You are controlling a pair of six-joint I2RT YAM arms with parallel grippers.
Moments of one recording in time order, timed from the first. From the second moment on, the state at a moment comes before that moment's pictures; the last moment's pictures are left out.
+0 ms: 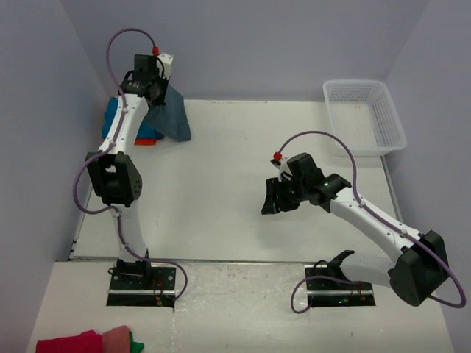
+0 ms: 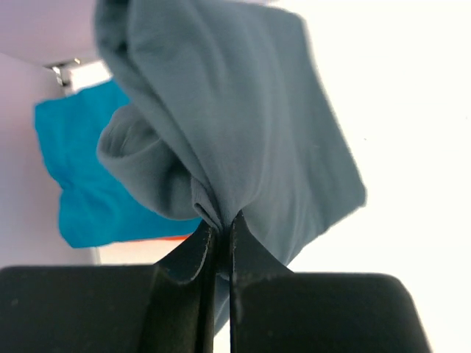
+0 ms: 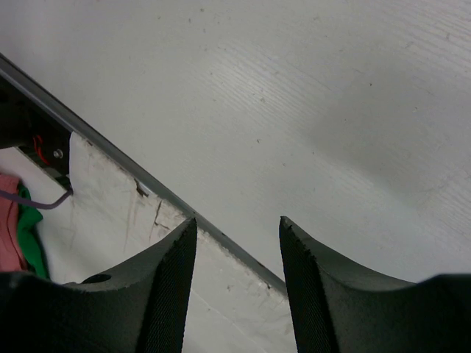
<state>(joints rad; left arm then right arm) -0.08 2.07 2.09 -0.72 -0.09 0.21 0.59 1.18 0.88 -0.64 -0.36 0.40</state>
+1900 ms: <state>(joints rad) -0.01 2.02 2.27 -0.77 -0.12 0.35 0.61 1.26 0.82 -0.64 -0.36 0.42</state>
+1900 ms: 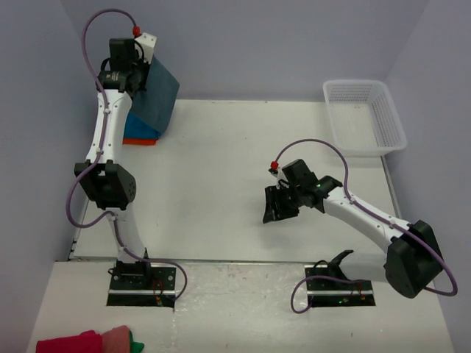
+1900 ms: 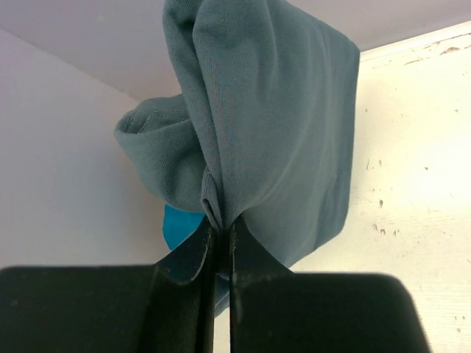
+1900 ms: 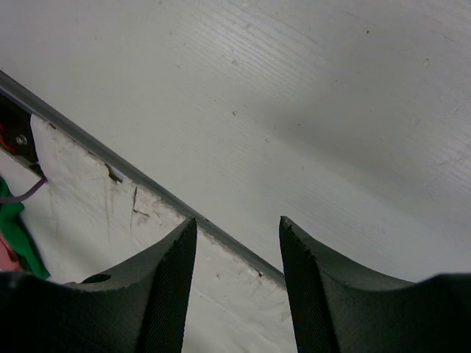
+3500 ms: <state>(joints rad) 0.24 2.30 2.11 -0.50 -0.17 0.27 0.61 1.38 0.97 -0.77 -0.33 0.42</state>
